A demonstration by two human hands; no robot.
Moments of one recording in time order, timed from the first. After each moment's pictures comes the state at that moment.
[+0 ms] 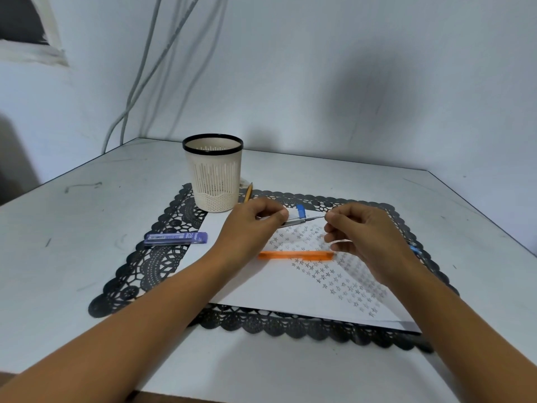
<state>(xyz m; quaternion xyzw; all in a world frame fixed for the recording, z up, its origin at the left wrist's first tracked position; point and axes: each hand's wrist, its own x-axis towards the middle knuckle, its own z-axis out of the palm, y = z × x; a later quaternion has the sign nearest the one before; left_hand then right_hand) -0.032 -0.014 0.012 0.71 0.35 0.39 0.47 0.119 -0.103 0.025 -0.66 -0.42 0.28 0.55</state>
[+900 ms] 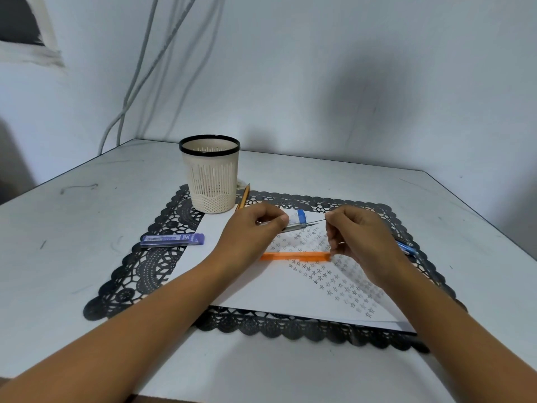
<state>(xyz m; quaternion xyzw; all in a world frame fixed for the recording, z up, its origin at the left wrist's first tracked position) -0.031 -0.018 0.009 0.72 0.34 0.38 0.46 0.118 -0.102 0.024 -0.68 -0.42 0.28 0.53</state>
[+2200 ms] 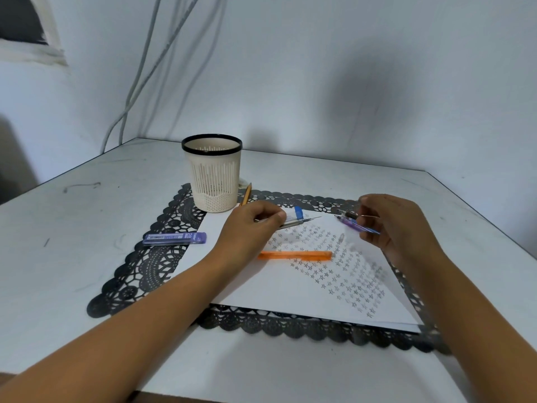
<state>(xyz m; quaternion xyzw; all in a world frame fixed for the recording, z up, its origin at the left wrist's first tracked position) -0.032 -0.014 0.007 0.71 0.35 0.39 0.47 0.145 -0.106 0.038 -0.66 -0.29 0.26 0.64</state>
